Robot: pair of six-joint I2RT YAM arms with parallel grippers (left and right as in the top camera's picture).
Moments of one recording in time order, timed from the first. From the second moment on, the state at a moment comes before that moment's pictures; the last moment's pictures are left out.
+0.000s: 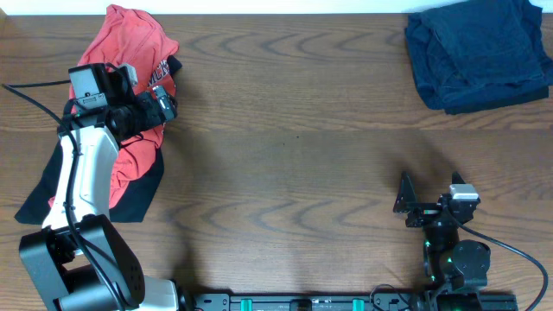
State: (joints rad) left arm 0.26 1.63 1.18 -0.55 0.35 -0.20; right arm 0.05 0.01 0.01 -0.07 0.02 0.11
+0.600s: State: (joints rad) left arm 0.13 1.11 0.84 -0.23 0.26 0.08; right arm 0.05 0.01 0.01 -0.07 0.02 0.11
